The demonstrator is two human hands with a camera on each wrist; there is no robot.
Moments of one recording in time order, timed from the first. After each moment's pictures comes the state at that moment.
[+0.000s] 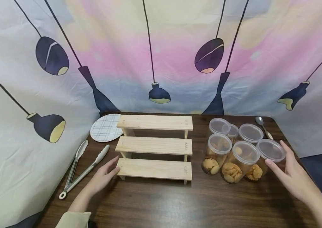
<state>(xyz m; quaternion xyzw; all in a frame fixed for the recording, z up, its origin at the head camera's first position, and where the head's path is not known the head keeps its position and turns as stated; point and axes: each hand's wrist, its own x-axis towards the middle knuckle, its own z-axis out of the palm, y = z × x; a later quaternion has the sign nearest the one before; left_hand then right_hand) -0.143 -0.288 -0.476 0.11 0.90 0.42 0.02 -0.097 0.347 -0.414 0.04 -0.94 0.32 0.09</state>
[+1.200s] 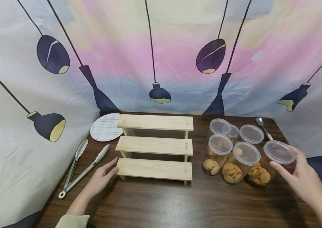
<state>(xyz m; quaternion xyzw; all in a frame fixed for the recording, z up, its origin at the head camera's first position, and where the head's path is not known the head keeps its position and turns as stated) -0.135 -0.288 -0.473 0.09 0.91 0.41 0.00 -0.087 0.348 -0.405 -0.01 -0.95 0.27 0.16</state>
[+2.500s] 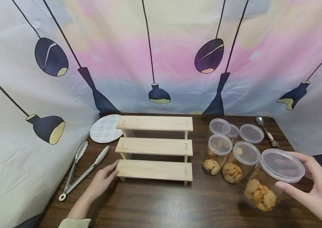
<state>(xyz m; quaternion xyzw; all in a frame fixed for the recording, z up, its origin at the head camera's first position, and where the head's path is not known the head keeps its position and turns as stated) -0.133 -0.286 -0.475 0.10 0.92 0.39 0.00 -0.039 0.302 -0.346 0.10 -0.91 0.32 0.23</state>
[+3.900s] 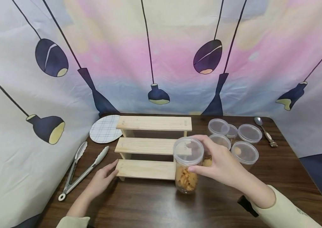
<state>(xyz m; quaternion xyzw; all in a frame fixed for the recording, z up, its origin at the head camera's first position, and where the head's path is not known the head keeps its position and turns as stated) -0.134 -0.286 -0.471 0.11 0.92 0.38 0.00 -0.117 0.149 -0.334 0.30 -0.87 0.38 0.11</state>
